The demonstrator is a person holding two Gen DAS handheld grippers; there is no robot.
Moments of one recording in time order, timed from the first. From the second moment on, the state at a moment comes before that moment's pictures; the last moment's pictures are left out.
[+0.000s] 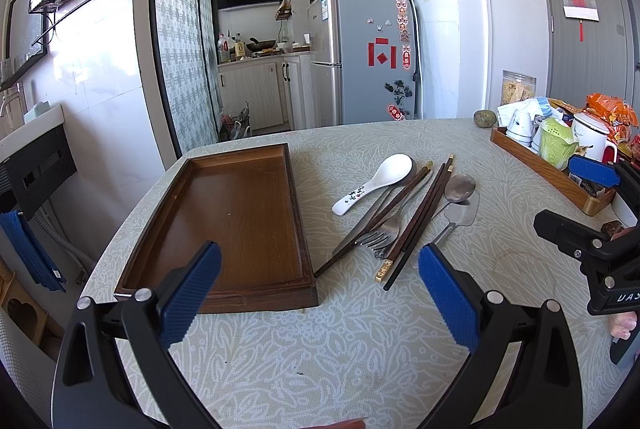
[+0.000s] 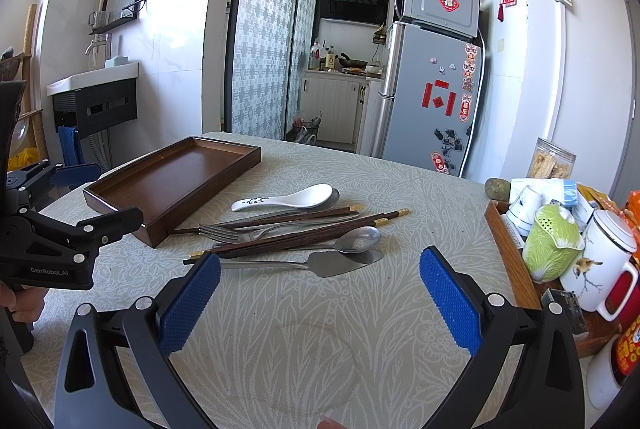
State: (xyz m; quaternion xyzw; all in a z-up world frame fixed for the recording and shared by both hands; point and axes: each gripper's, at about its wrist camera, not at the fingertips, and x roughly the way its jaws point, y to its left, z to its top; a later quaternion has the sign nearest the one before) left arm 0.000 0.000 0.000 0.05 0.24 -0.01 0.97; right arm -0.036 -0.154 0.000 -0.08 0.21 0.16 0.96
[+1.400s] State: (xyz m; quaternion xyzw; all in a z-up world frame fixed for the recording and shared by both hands) left arm 0.044 0.004 0.027 0.10 0.27 -0.17 0.94; right arm 0.036 -0.212 0.027 -0.03 0.32 0.23 0.92
